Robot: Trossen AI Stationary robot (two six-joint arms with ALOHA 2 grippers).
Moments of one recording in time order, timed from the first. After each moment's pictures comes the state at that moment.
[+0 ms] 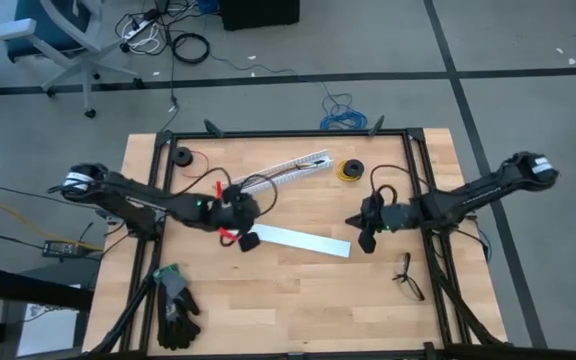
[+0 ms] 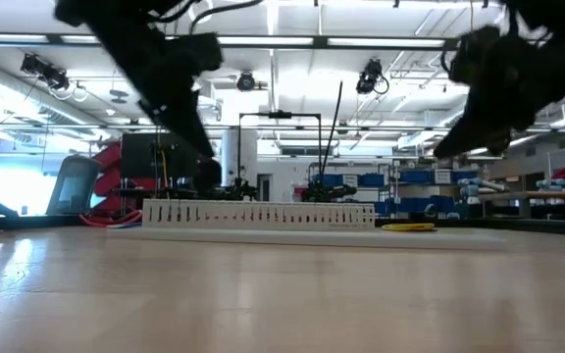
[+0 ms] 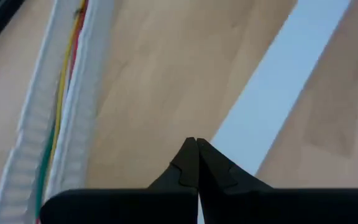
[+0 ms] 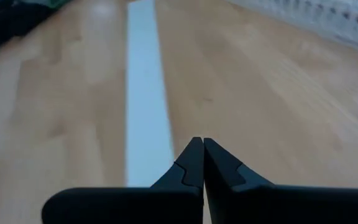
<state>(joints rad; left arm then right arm) -0.13 1.40 0.85 -0.39 -0.42 -0.36 0.24 0.94 0.37 -0.03 0.36 0.53</state>
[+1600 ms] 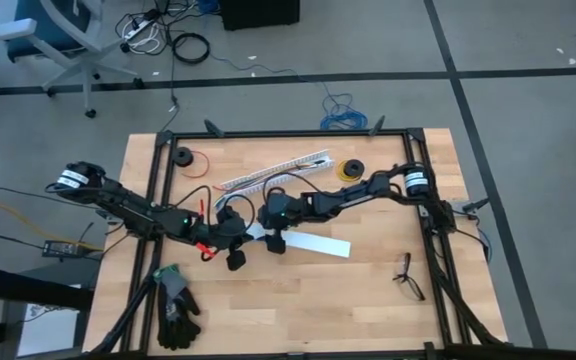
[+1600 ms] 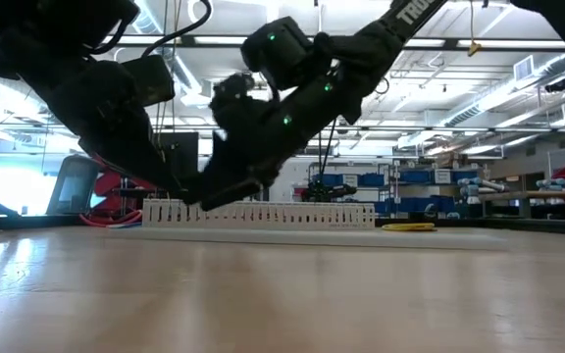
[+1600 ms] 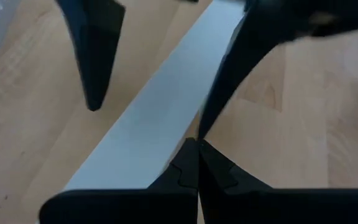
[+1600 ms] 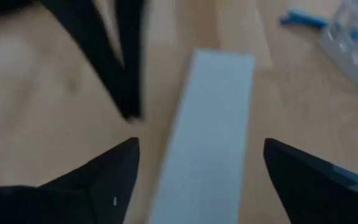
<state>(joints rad) -0.28 1.33 0.49 0.08 -0.34 -0.50 0.00 2.14 1.36 0.16 -0.08 0.05</state>
